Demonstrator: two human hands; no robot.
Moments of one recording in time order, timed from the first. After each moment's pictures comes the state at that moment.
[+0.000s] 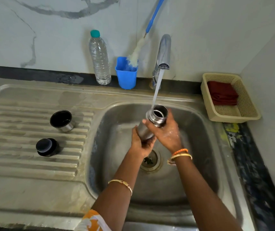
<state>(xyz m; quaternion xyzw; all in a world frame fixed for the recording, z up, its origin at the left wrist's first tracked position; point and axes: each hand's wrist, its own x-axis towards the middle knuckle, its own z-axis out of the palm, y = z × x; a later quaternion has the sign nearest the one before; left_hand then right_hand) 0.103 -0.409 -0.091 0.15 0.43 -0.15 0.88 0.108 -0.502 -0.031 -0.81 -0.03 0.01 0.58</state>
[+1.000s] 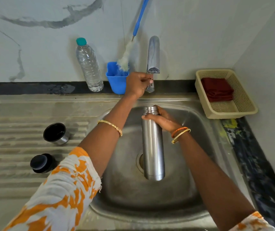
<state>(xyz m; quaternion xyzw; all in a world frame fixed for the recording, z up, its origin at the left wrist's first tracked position) 0.246 -0.380 0.011 0.82 0.03 0.04 0.57 0.175 -0.514 -0.037 -0.79 -0.01 0.24 0.56</state>
